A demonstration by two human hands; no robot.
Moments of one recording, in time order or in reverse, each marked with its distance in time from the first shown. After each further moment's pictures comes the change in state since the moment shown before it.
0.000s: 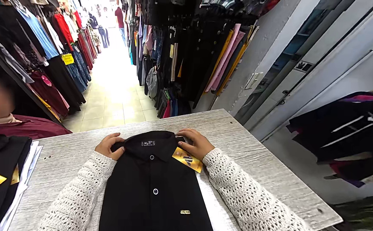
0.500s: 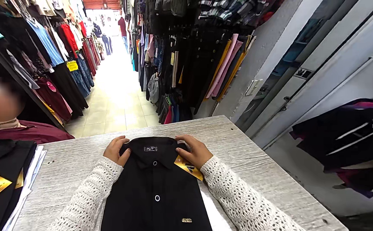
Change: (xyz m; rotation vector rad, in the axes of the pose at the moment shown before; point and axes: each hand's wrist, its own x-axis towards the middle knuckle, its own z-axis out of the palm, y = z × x) left_hand 0.007 0.015 0.014 0.092 0.093 0.132; right_hand 0.001 -0.014 0.008 -0.008 0.110 -0.104
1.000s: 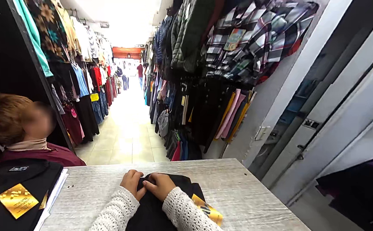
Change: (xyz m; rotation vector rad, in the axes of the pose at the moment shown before) left_hand 0.011 0.049 -0.035 0.057 -0.244 -0.187; right_hand 0.079 -0.132 0.066 -0.032 -0.463 0.238
